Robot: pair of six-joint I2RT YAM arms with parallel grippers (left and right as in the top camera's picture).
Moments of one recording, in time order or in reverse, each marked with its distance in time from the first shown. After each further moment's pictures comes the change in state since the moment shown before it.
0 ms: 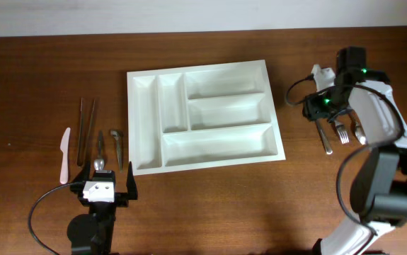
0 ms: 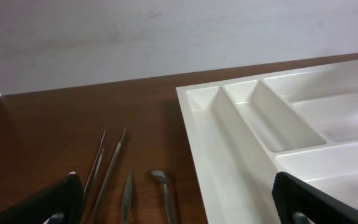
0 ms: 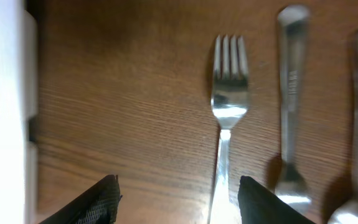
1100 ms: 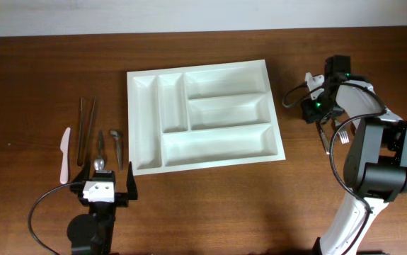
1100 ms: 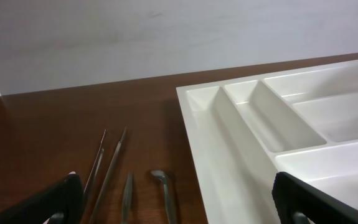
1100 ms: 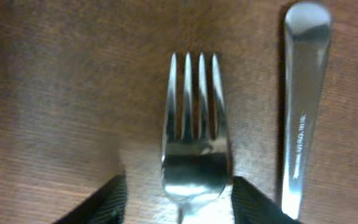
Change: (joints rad) left arm 0.000 0.000 0.000 0.000 0.000 0.000; right arm -0.003 0.188 0.007 0.177 0.110 -0.029
